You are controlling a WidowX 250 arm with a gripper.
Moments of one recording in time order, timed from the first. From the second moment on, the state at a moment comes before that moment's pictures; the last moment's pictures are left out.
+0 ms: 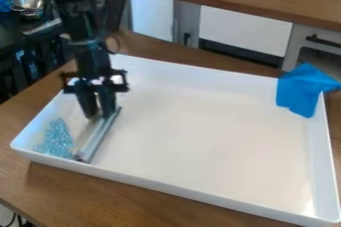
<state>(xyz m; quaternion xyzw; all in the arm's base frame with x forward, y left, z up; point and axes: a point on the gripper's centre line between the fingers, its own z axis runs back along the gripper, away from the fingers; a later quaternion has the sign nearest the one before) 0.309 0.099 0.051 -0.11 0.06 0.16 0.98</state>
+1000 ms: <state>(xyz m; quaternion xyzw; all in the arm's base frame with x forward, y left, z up) 0.438 0.026 0.080 -0.21 -0.05 0.47 0.86</state>
